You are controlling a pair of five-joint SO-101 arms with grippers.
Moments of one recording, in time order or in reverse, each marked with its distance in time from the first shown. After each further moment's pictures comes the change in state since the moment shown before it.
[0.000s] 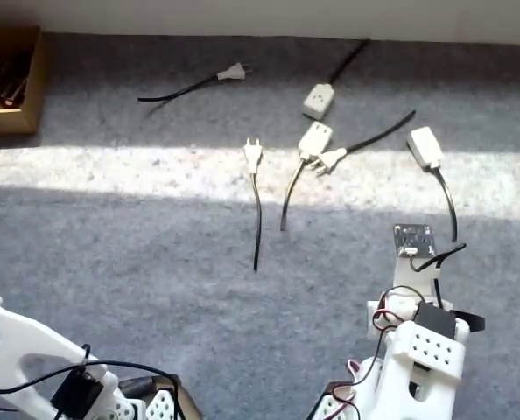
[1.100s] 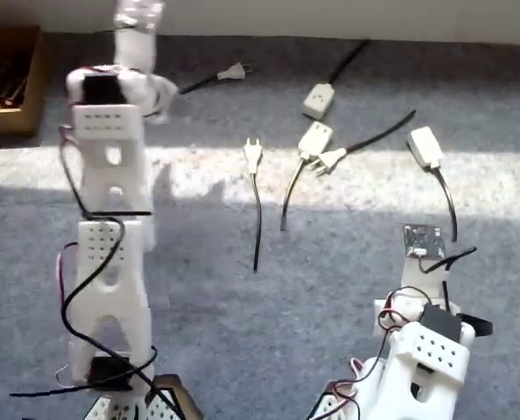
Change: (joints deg) left arm 64.7 -7.6 -0.8 -5.1 21.8; right arm 6.6 0.0 0.0 -1.7 0.0
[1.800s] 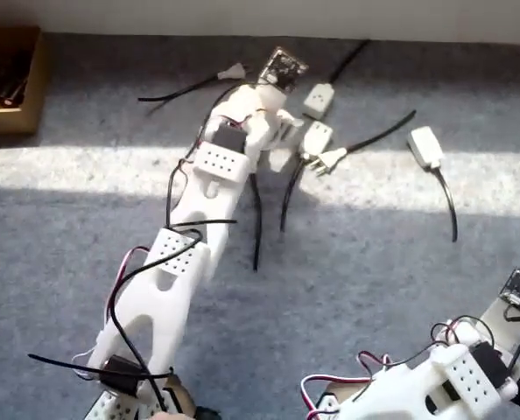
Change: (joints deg) left arm 16.7 19.7 -0.1 -35.0 0.0; right arm 30.2 0.0 0.2 -7.5 -0.3
